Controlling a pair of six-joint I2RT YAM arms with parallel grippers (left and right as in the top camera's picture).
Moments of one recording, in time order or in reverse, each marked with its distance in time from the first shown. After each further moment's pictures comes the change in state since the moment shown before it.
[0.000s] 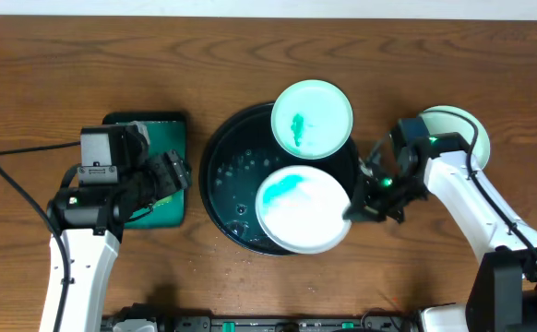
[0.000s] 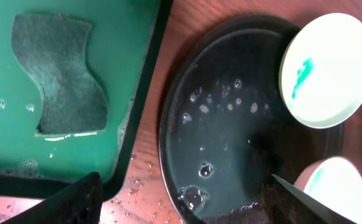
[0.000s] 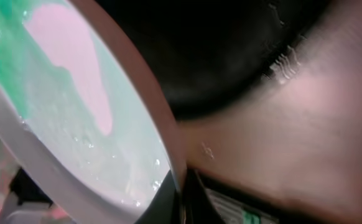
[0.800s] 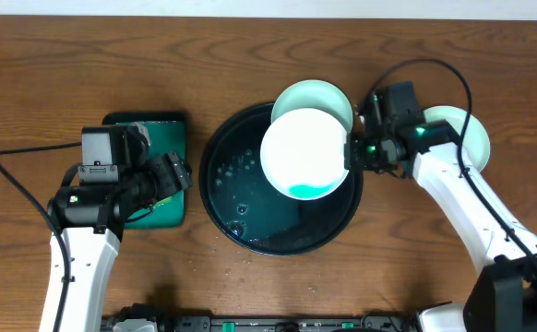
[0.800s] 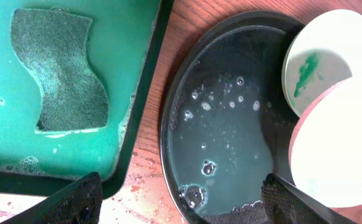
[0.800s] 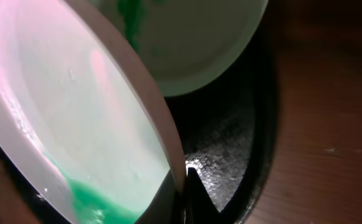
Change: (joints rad) left arm 0.000 0.006 0.000 -0.006 0.000 0.000; right arm 0.122 0.000 0.155 0.319 0.451 0.000
